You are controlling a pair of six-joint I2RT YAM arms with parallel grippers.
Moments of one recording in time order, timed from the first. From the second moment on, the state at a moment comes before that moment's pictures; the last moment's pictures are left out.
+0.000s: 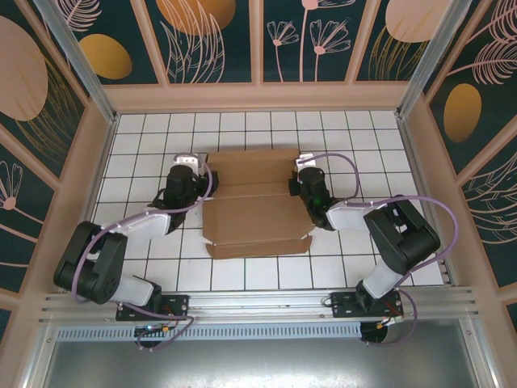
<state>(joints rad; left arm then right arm) -0.38 1.41 0.58 0.39 -0.04 -0.35 0.58 1.63 0.65 0.55 0.36 0.13</state>
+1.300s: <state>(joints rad) -0.37 1.45 0.67 0.50 0.13 -0.63 0.57 1.67 0.64 0.56 0.40 0.15</state>
